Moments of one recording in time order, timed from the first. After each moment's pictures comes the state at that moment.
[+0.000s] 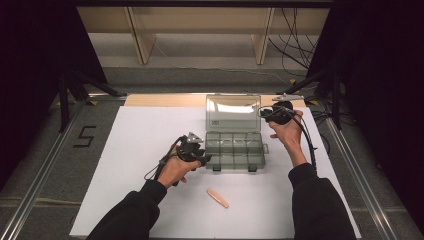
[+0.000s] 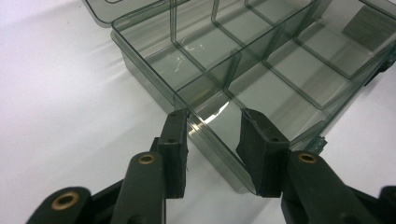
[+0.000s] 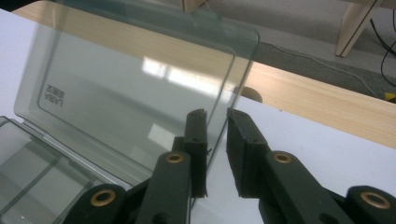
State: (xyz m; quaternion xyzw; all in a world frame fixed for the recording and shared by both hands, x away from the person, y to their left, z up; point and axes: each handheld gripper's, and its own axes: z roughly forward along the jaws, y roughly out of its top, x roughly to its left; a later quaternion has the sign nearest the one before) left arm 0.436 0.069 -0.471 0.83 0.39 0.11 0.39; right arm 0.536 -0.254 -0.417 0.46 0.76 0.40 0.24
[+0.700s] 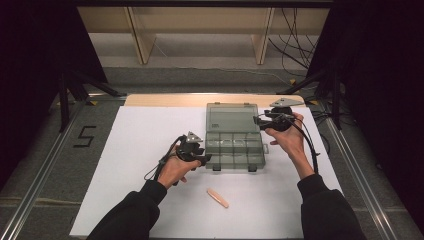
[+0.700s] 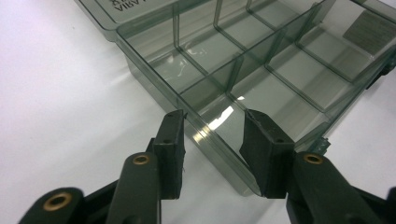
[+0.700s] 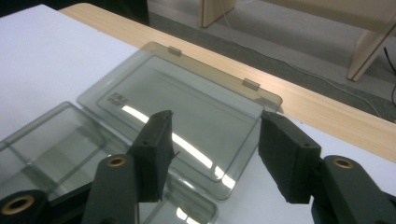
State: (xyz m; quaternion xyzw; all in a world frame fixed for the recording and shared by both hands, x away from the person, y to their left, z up) left arm 0.437 0.072 -0.469 0.82 0.39 0.12 0.40; right arm 0.500 -0.242 -0.401 0.40 0.78 0.41 0.25
